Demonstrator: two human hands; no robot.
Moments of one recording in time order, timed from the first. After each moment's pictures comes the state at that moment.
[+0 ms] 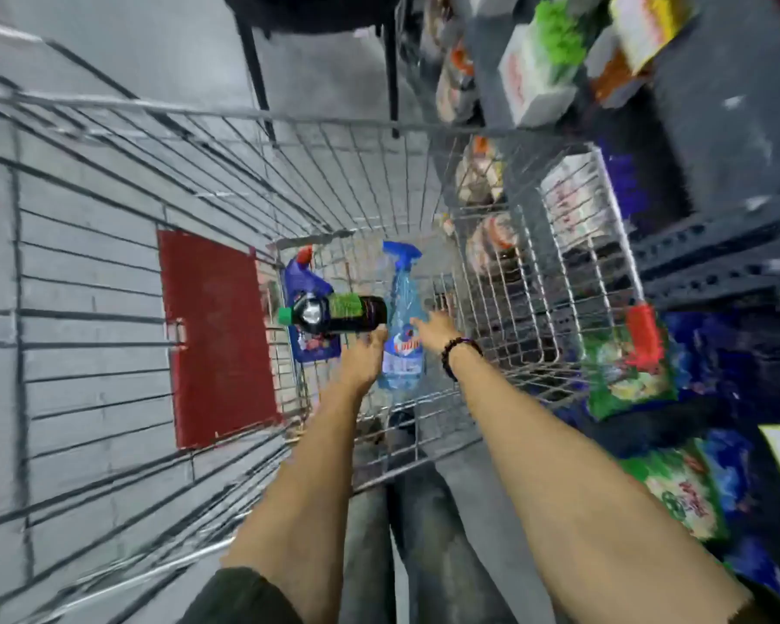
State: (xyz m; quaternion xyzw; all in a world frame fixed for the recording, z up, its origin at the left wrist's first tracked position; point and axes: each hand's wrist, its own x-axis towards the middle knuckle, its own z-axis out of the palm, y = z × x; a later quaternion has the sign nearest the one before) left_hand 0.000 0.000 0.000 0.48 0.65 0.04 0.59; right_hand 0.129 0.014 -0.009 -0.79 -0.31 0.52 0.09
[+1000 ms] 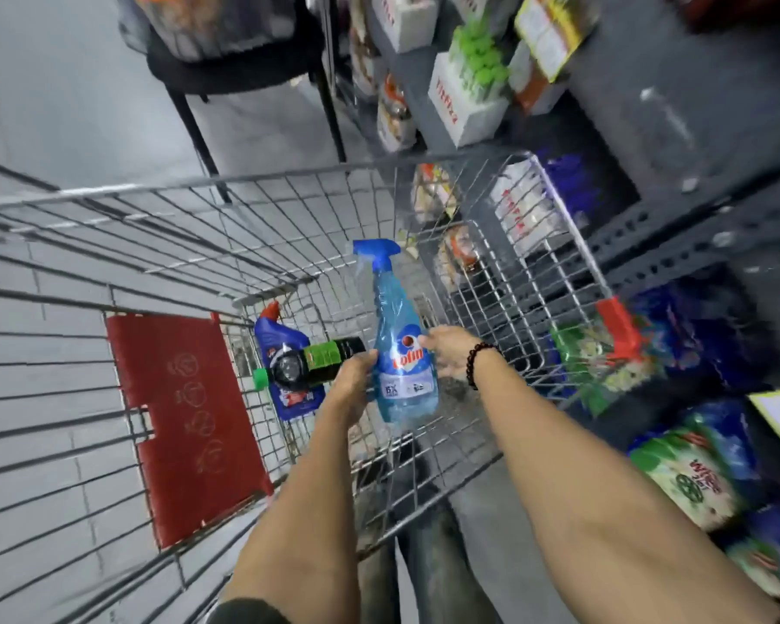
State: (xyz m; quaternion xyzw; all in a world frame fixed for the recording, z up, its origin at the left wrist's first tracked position) left_hand 0.020 0.030 -0.027 0.26 0.59 0.10 0.76; right_hand 0.178 0.018 -0.006 -0.77 -0.22 0.59 0.12
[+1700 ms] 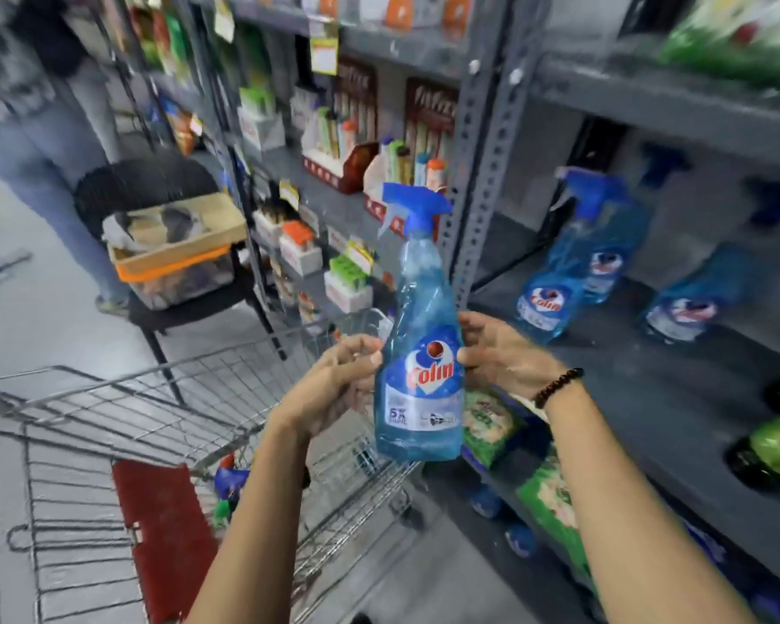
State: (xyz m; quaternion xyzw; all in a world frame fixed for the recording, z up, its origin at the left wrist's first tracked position) left_hand 0.043 -0.045 0.298 0.53 0.15 0.12 0.82; right_hand 0.236 -0.182 0.328 -0.52 -0.36 0.54 0.56
